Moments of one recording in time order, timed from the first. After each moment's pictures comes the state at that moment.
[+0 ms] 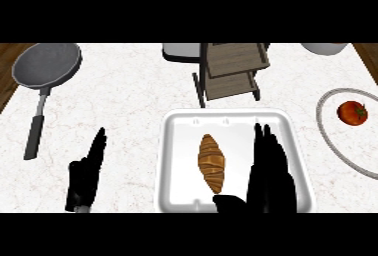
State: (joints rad) left arm 0.06 0.22 -0.23 -1.42 0.08 0.32 0.02; right arm -0.07 -0.06 0.66 -1.95 1.16 -0.08 1.19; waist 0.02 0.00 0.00
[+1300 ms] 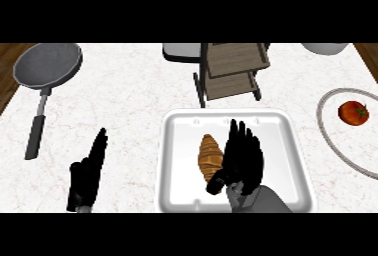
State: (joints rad) left arm 0.06 0.21 -0.22 -1.41 0.07 0.31 0.01; right arm -0.30 -0.02 0.58 -1.56 0.91 0.08 1.25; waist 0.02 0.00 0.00
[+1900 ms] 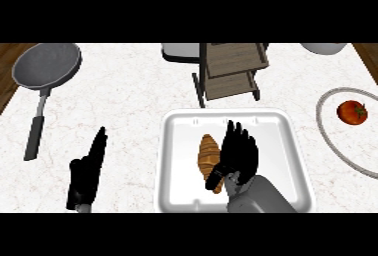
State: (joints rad) left arm 0.06 0.20 -0.21 -1.41 0.06 0.30 0.03; right arm -0.35 -0.02 0.56 -1.44 0.80 0.08 1.25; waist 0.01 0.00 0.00
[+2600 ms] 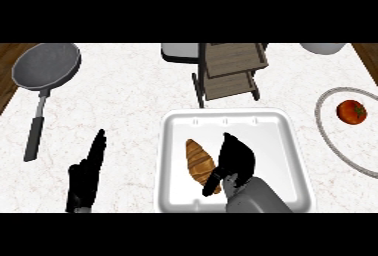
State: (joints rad) left arm 0.07 0.19 -0.19 -1.40 0.05 0.29 -0.02; right arm -0.34 -0.02 0.58 -1.36 0.72 0.03 1.24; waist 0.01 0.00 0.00
